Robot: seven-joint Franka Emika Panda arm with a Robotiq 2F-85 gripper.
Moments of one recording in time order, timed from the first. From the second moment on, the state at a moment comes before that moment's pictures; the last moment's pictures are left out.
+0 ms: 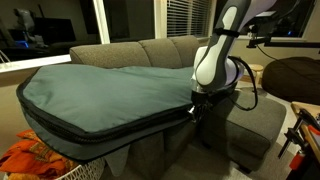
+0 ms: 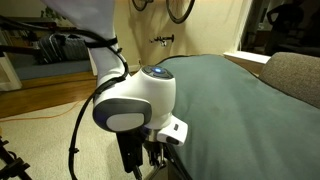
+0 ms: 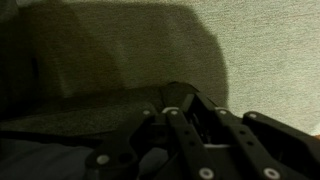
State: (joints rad) arm -0.25 0.74 0.06 -2.23 0.19 3.01 -0.13
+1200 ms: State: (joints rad) arm -0.03 0.70 -0.08 -2.20 0.14 2.91 0.00
